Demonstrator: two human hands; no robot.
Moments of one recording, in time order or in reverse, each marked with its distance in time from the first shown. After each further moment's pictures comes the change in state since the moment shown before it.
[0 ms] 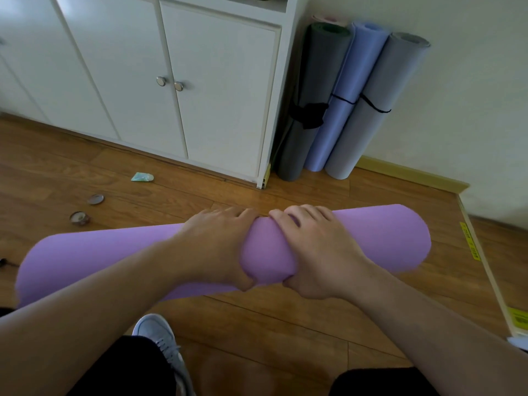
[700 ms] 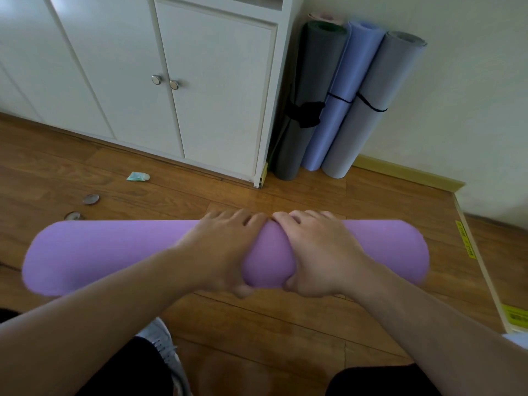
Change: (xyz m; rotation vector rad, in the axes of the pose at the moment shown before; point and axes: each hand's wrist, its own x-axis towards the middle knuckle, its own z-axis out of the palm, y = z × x) left_hand 0.004 0.007 0.013 0.099 0.035 0.080; right_hand -0.001 0.003 -0.007 0.076 -0.073 0.041
